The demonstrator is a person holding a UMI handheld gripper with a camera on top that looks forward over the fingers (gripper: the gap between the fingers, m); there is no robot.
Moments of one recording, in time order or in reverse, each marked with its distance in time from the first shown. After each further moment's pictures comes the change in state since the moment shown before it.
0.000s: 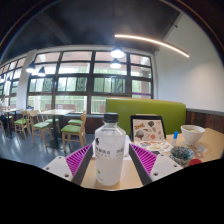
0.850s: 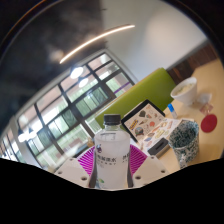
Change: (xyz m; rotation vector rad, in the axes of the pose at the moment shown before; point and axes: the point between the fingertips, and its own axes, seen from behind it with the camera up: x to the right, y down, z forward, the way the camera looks) arm 0.055 -0.051 0.022 0.073 0.019 0.687
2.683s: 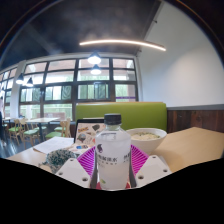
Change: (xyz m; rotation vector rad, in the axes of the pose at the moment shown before) arm 0.290 -0.157 -0.013 0.012 0.014 -0.621
